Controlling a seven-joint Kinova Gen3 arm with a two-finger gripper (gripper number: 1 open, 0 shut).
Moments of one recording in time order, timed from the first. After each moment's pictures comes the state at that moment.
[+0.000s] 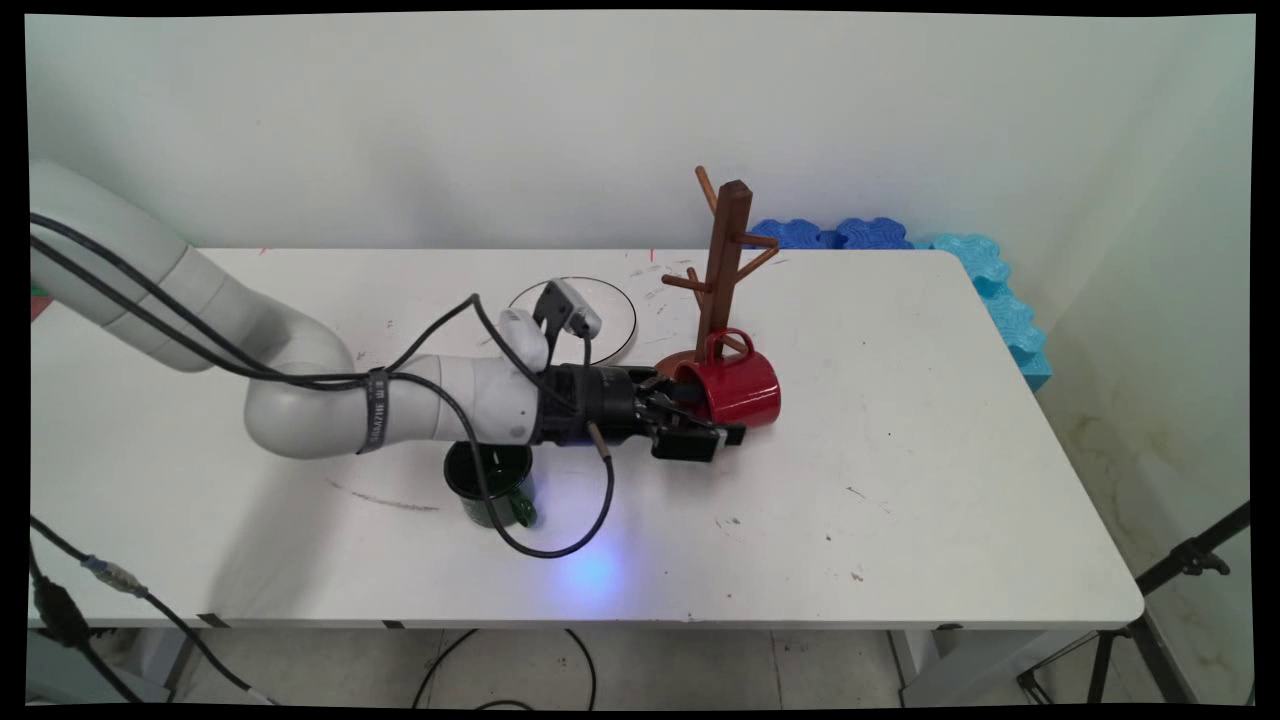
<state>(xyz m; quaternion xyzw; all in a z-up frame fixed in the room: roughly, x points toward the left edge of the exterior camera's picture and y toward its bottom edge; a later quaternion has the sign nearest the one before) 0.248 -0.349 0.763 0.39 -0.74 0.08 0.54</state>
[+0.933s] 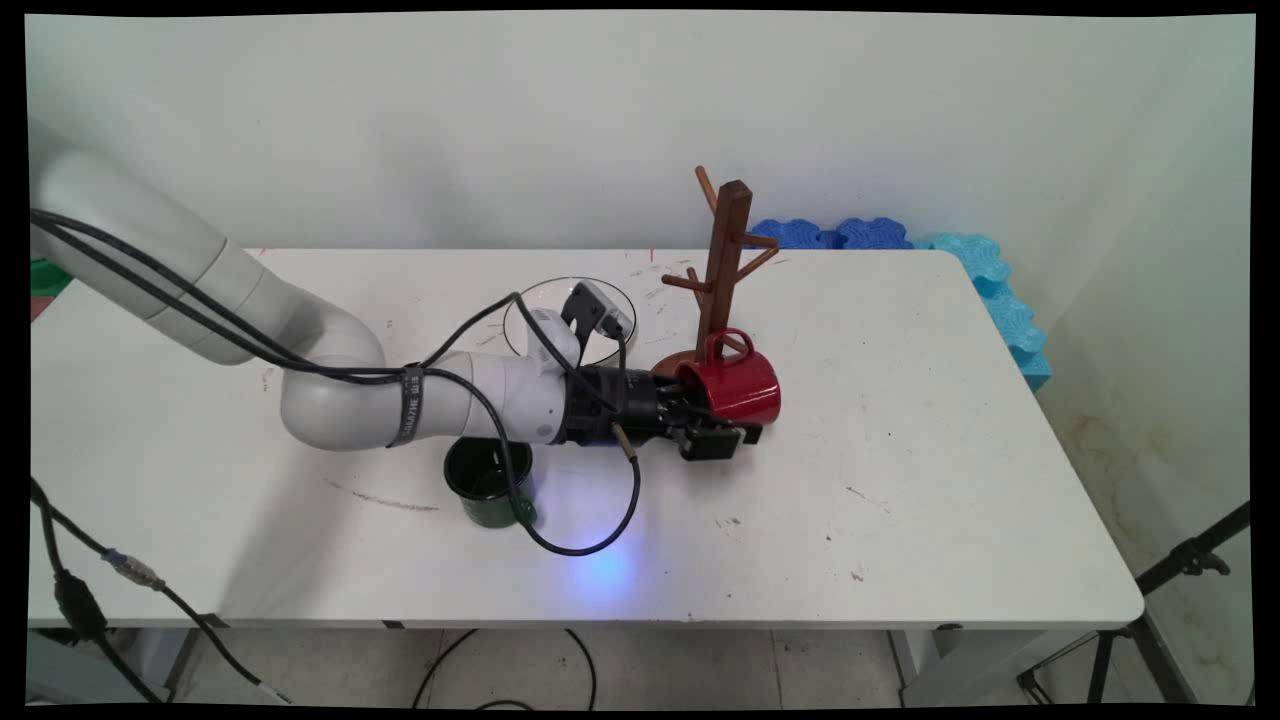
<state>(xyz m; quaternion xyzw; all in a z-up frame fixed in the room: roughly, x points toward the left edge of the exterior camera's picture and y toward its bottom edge) 0.230 -0.361 0.761 0.40 -0.75 0.07 0.53</state>
